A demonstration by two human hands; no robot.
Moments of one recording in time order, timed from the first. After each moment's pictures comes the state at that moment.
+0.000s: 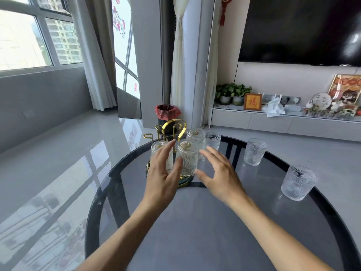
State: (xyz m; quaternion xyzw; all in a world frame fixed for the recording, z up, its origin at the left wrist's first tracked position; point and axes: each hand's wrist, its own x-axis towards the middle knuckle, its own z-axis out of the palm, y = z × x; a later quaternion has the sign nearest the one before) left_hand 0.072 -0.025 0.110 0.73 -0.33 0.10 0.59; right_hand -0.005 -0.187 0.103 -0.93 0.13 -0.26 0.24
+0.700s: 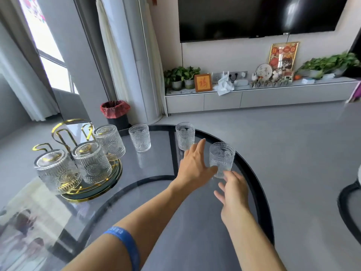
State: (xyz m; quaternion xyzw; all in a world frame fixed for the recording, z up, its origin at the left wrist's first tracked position) left_hand -0.041 -0.319 0.062 0.80 -0.49 -0.07 0.33; right_hand -0.153 -0.344 0.042 -0.36 0.50 -0.38 0.69
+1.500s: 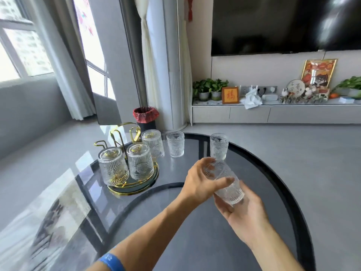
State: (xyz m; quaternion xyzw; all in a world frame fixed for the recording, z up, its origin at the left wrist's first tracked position) left_hand -0.008 -0.211 0.078 0.73 -0.37 -0.17 0.55; right_hand -0.134 -0.291 0.047 -0.25 0.25 -0.23 0.91
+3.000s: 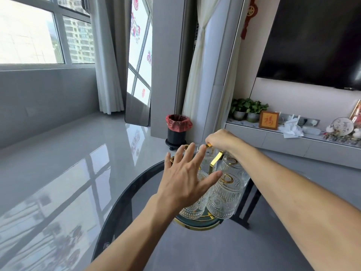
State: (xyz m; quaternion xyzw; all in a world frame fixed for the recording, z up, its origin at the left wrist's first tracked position) left_hand 0.211 -0.041 0.120 0.86 -0.41 0.13 0.27; right_hand 0.234 -0.215 0.194 -0.91 0.33 -0.05 0.27
